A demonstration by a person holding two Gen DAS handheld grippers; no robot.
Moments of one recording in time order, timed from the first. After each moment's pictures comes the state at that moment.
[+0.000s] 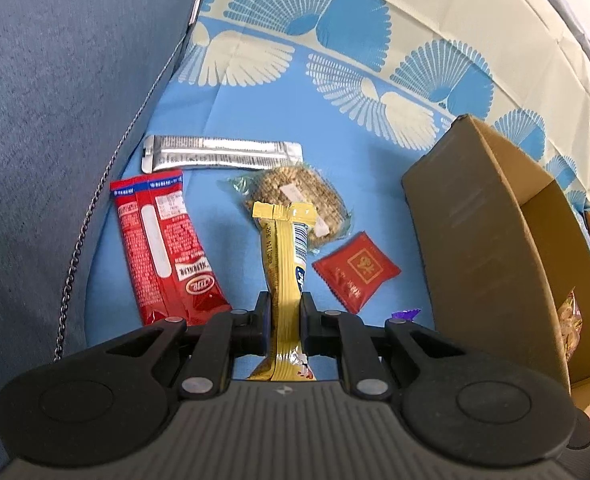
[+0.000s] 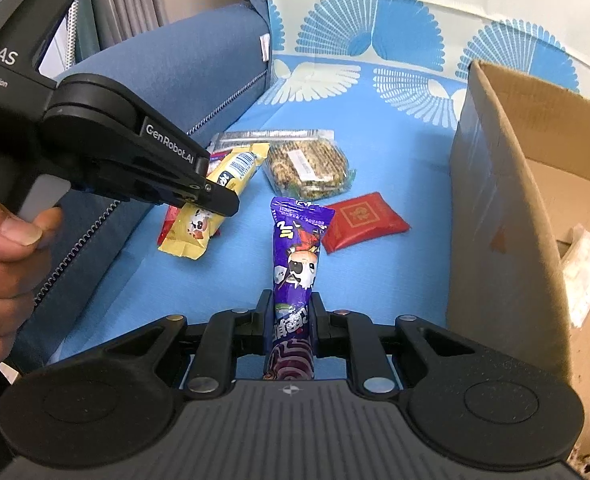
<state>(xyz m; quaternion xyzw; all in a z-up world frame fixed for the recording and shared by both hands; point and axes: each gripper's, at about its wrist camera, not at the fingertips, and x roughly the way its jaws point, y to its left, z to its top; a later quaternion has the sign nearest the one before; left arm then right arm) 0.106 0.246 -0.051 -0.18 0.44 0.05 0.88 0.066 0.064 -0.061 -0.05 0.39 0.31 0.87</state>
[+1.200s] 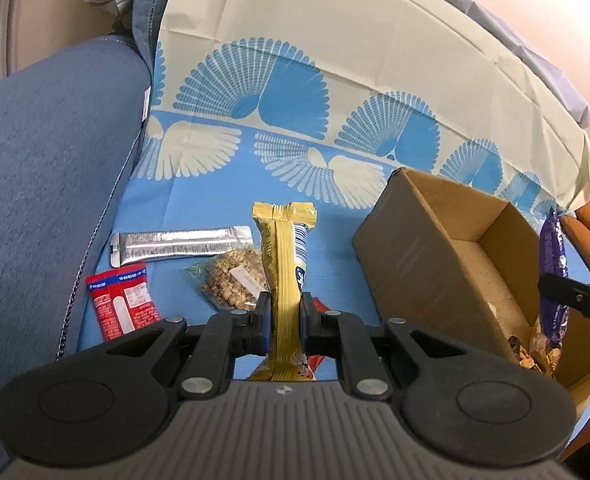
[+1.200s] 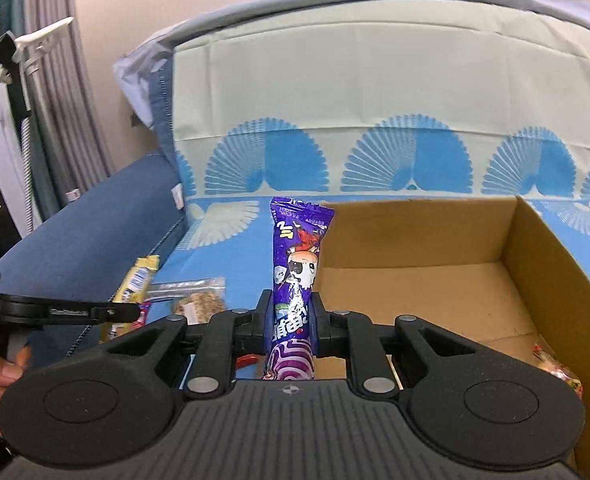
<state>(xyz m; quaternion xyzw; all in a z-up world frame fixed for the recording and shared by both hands) 0.099 0.218 -0.014 -0.12 0.34 0.02 0.93 0.097 -0.075 0.016 0.04 0.27 0.24 0.93</state>
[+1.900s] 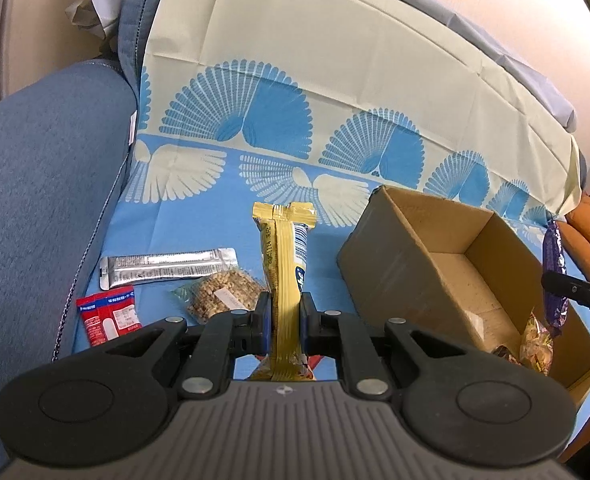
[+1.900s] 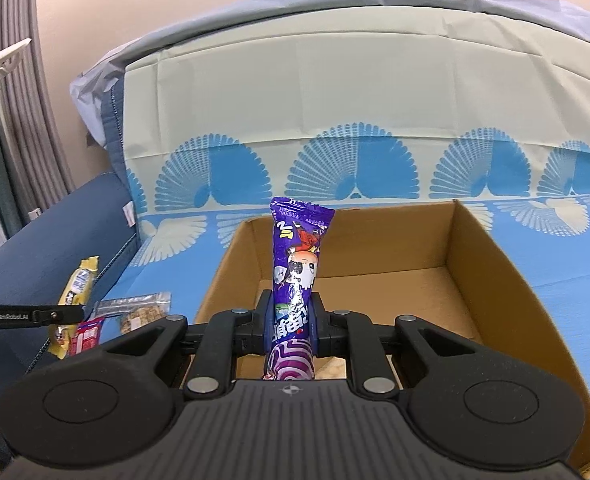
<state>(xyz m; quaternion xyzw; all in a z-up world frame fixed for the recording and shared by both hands) 0.097 0.210 -0.006 -0.12 0.31 0.00 0.94 0.108 -0.116 0.013 0.05 0.25 0.19 0.95</state>
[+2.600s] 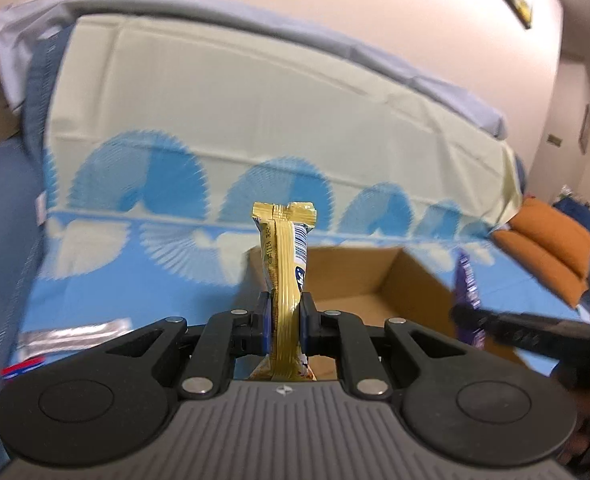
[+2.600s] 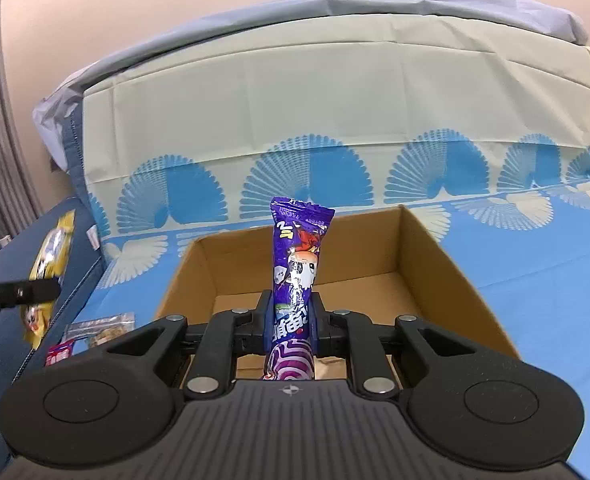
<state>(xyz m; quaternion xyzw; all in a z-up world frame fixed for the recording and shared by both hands) 0.104 0.107 0.042 -0.08 0.23 -0.08 0.97 0.111 -0.151 0.011 0.07 0.24 0.13 0.96</state>
